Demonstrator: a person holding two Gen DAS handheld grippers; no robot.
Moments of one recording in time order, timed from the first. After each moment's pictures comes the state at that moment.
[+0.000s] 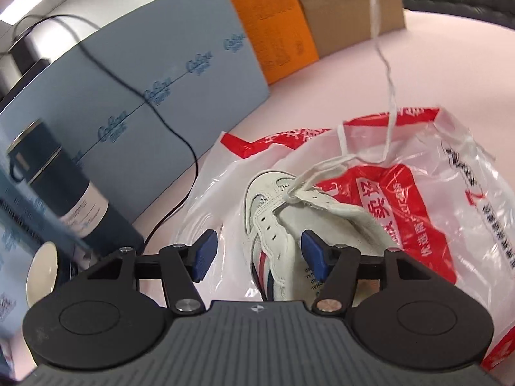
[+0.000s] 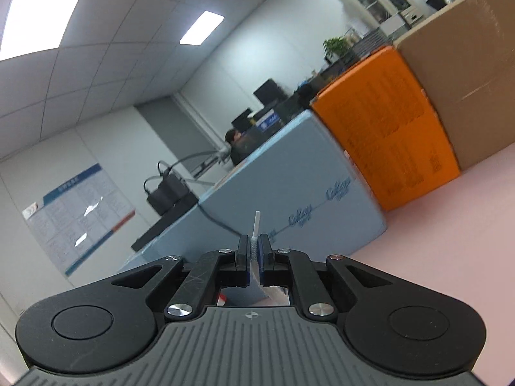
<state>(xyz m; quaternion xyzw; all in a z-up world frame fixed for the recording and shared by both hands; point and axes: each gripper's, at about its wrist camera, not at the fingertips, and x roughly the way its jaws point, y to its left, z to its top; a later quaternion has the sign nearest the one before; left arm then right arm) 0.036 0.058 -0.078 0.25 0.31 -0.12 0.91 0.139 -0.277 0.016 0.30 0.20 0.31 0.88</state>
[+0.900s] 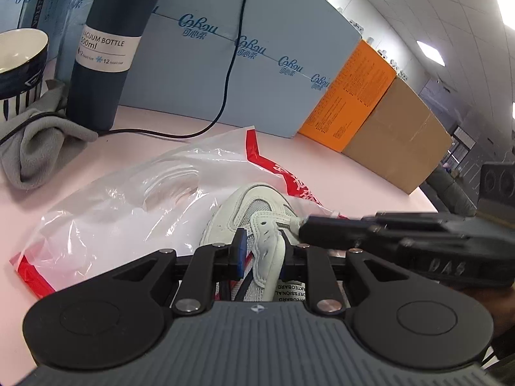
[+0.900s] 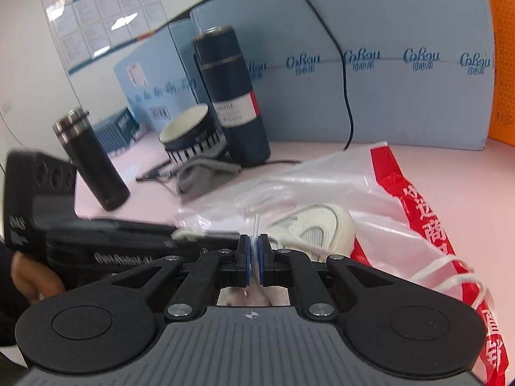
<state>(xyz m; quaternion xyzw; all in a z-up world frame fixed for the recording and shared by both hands) 0.042 0.143 -0.104 -0.23 0.31 -0.12 0.92 0.095 -0.083 -0.091 0.00 0.35 0.42 0.84</state>
